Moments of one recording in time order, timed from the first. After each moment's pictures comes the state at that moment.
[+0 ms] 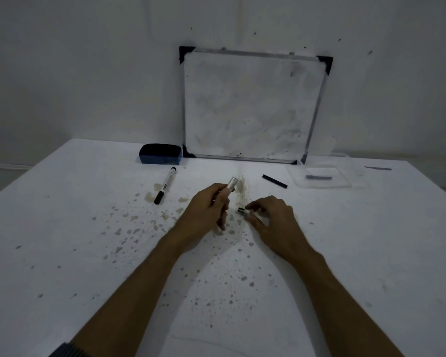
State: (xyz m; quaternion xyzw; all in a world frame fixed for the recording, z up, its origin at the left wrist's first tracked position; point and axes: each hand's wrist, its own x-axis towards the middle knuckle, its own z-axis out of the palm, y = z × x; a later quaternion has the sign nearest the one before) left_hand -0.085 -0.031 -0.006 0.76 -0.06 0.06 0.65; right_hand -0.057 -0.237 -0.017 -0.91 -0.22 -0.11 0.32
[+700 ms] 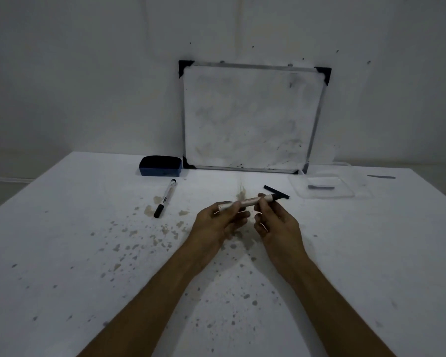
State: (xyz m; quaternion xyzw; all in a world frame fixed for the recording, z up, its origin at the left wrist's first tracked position) left_hand -0.085 -0.054 -0.007 0.50 0.01 0.01 0.86; right_hand -0.066 -0.214 -0.006 -0.54 -0.05 0.04 0.84
